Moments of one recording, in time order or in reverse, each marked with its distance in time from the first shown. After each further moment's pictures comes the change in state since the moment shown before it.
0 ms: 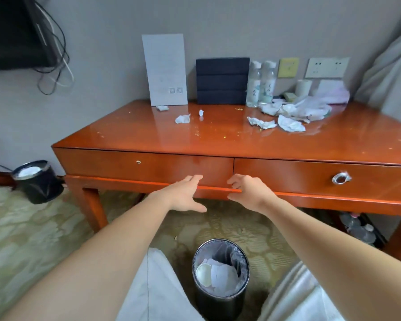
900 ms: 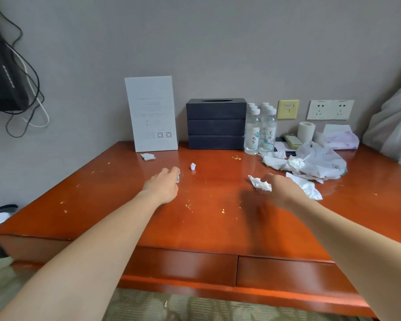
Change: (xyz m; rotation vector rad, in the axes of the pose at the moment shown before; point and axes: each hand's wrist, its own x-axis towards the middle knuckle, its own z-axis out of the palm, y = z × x) left_hand 0.192 -0.047 -0.167 0.197 0.364 -0.185; right_hand 0.200 0.059 -0.143 -0.207 0.200 0.208
